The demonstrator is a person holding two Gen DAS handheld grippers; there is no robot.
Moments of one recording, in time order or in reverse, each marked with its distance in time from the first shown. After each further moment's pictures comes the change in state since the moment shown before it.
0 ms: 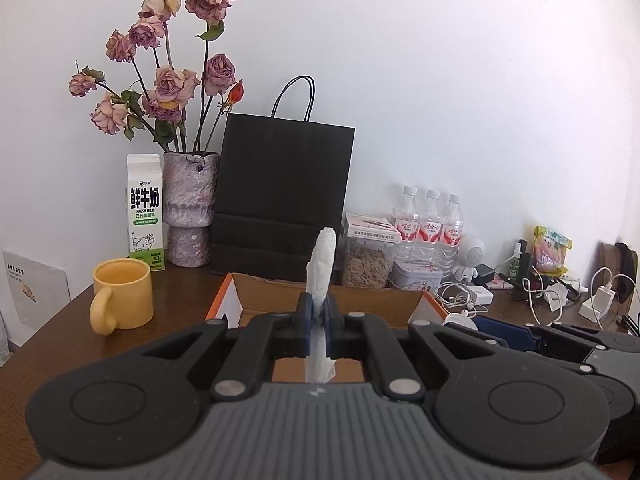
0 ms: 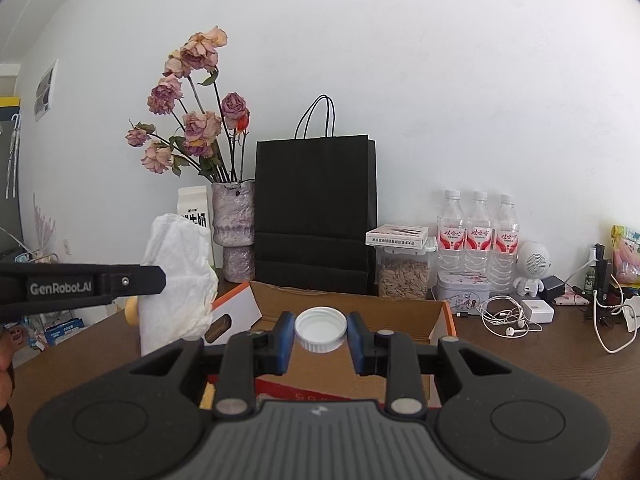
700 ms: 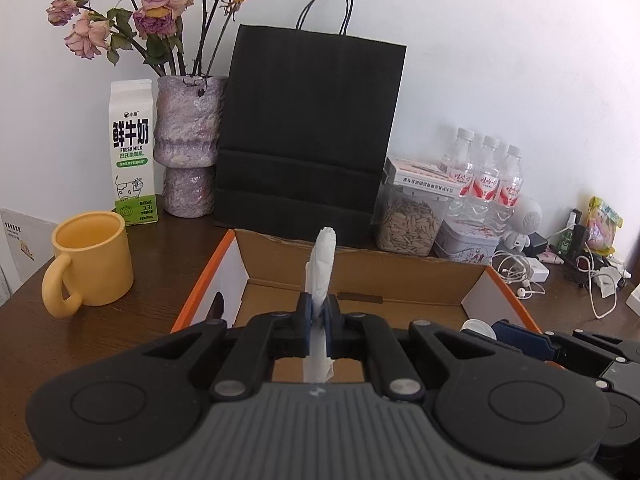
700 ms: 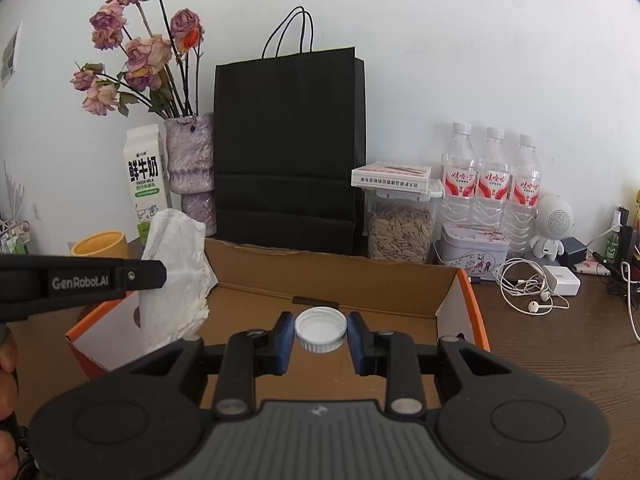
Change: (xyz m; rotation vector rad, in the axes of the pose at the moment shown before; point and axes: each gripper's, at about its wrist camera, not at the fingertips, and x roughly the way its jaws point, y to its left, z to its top) left arm 0.128 0.017 -0.009 -0.031 0.201 0.059; right arm 0.119 -0.024 -0.011 0.021 0.194 -0.053
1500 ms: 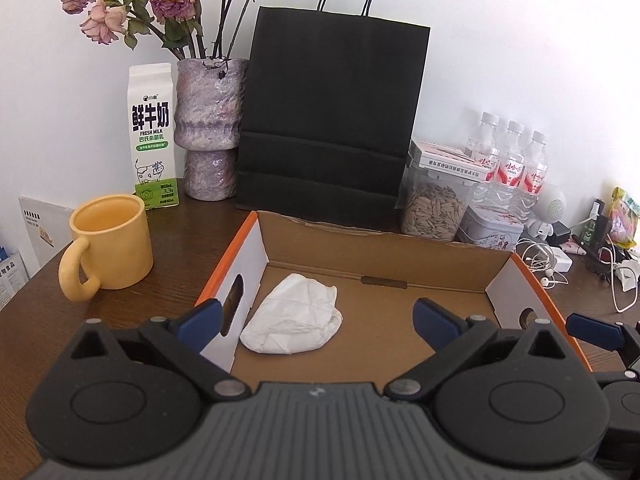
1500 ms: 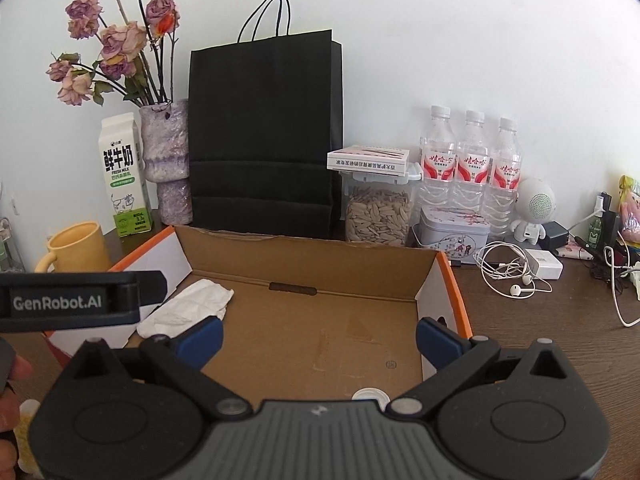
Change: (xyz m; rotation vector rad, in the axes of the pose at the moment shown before) left arm 0.002 0.002 -0.003 -0.015 0.032 0.072; right arm -0.001 -0.004 -0.001 0.014 0.014 -0.050
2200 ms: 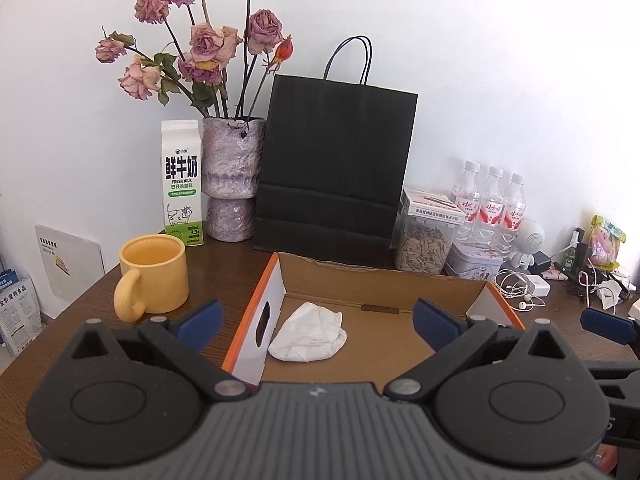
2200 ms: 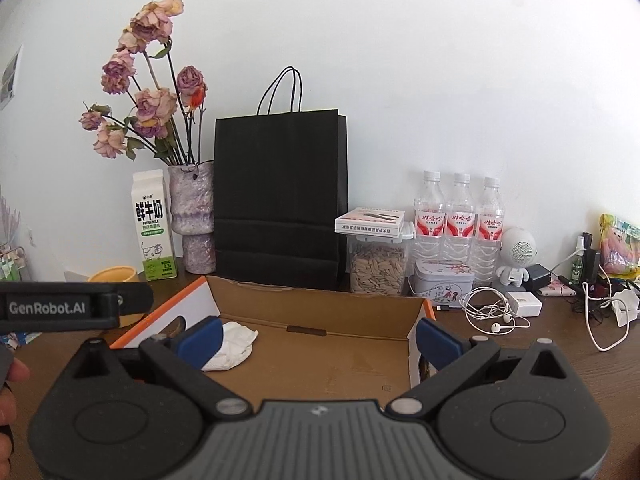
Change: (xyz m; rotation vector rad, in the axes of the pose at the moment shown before) left arm -0.090 0.013 -0.001 0.002 -0.132 0.001; right arm -0.092 0.006 -0.001 -0.006 -0.163 0.014
